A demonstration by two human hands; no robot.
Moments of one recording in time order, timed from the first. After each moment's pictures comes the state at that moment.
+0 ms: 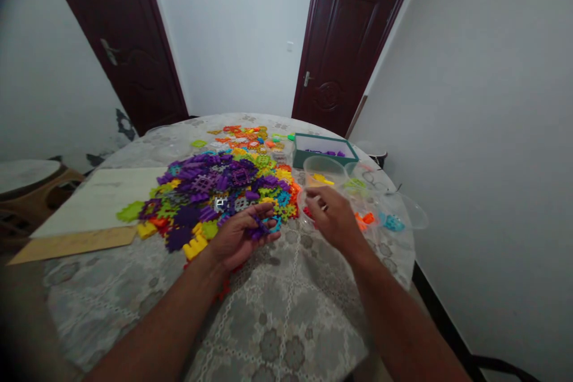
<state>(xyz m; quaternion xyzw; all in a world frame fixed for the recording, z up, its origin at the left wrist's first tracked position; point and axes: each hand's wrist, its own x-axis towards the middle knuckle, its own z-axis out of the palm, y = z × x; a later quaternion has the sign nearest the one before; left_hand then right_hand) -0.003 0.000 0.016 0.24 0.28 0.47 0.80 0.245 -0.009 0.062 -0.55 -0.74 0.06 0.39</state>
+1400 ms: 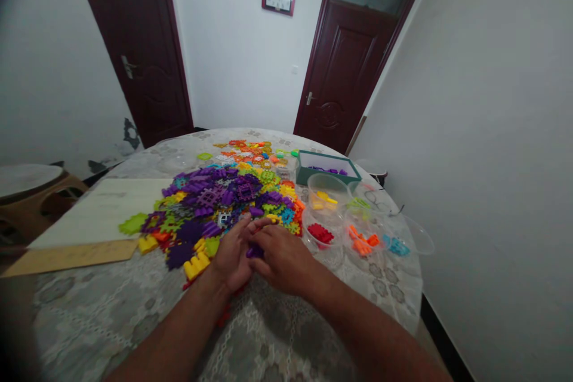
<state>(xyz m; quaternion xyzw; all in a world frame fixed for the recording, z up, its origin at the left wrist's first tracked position) -0.005 0.006 0.019 0.16 0.24 0.50 0.81 0.143 -0.015 0.053 -0.39 -0.88 0.15 0.23</state>
